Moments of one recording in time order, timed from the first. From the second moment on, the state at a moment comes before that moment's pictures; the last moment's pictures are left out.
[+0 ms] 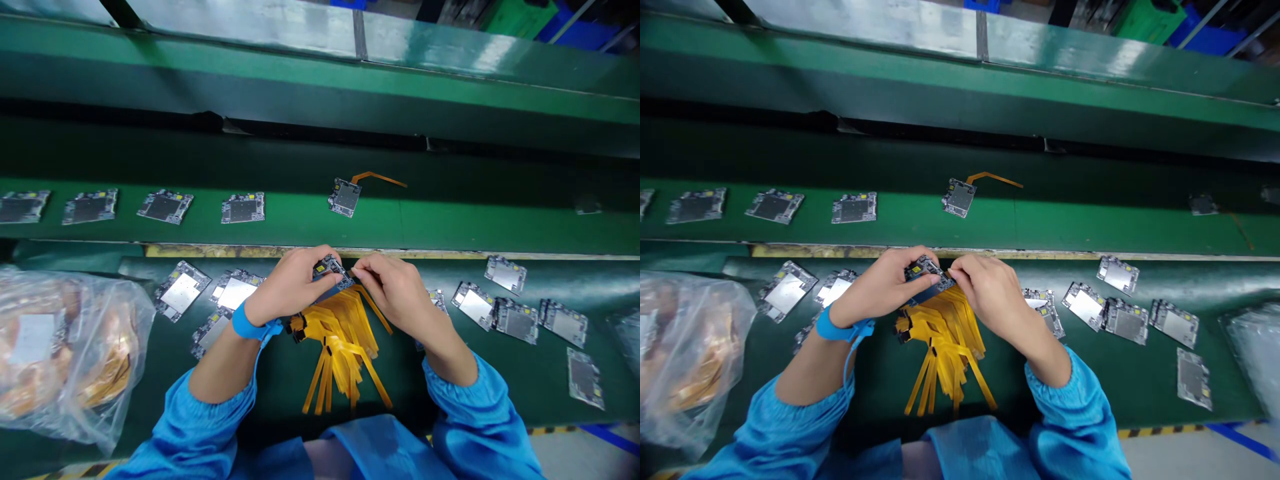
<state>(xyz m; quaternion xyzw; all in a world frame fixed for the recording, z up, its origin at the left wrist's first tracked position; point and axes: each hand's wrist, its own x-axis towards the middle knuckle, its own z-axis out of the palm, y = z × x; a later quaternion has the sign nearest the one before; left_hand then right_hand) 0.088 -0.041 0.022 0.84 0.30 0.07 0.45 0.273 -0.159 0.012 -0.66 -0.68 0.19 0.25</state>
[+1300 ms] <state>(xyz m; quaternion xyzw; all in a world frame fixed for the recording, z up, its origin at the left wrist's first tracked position) 0.094 -0.052 0.016 0.85 0.35 0.08 0.38 0.277 -0.166 0.001 -0.65 -0.67 0.23 0.28</state>
